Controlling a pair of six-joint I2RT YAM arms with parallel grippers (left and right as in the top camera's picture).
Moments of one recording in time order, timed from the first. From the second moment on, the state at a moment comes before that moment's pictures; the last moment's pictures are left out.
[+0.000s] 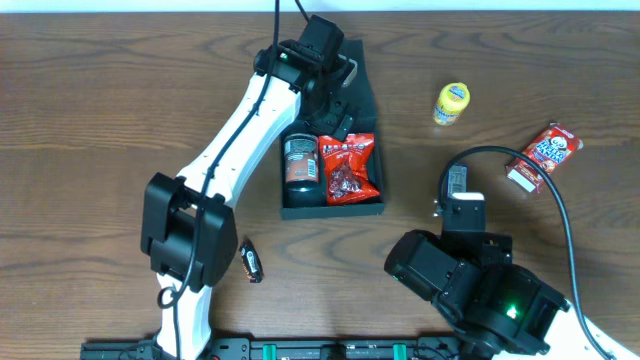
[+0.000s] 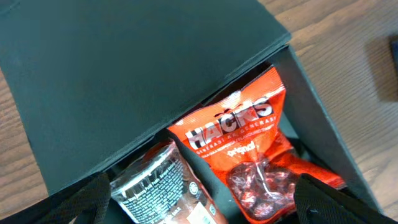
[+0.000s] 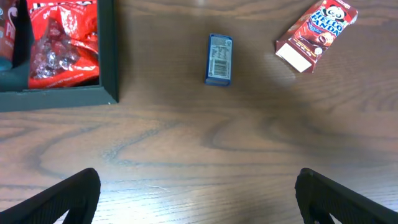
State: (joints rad) left arm -0.49 2.09 1.91 -1.06 0.15 0.04; right arm 0.99 0.95 1.00 -1.37 0.65 0.94
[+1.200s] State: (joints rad) left arm -0.48 2.24 1.92 -1.10 0.15 -0.01; right arm 0.99 0.95 1.00 -1.37 0.65 0.94
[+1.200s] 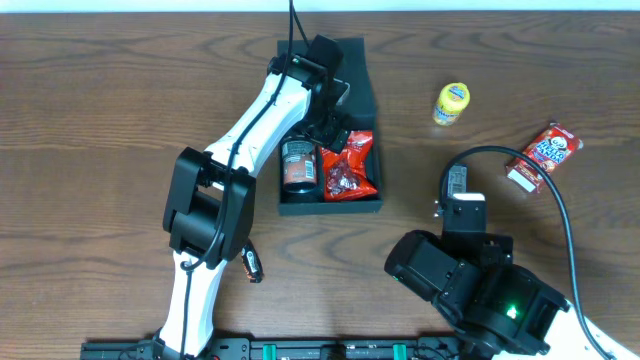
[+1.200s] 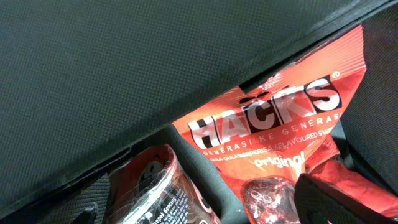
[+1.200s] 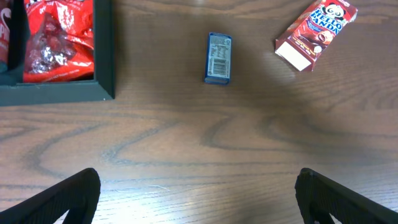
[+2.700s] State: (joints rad) left arm -0.51 2.16 1.92 -1.25 0.13 -0.06; right arm 0.99 0.95 1.00 -1.37 0.66 0.96
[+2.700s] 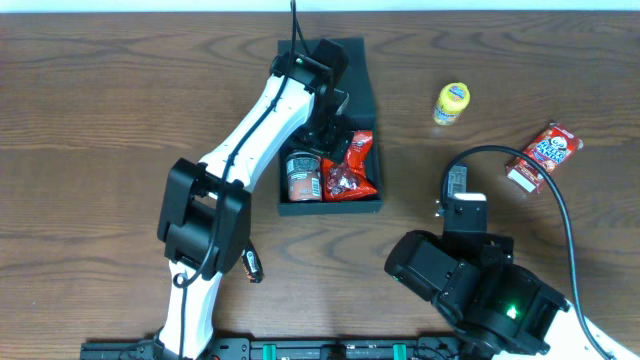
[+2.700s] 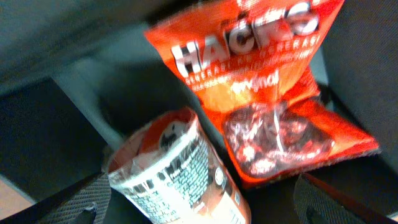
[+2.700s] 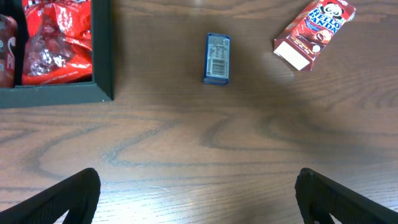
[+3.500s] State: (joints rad) left arm -0.51 1.31 1.85 -1.38 -0.21 -0.06; right arm 0.80 0.99 1.00 -1.19 0.75 0.91
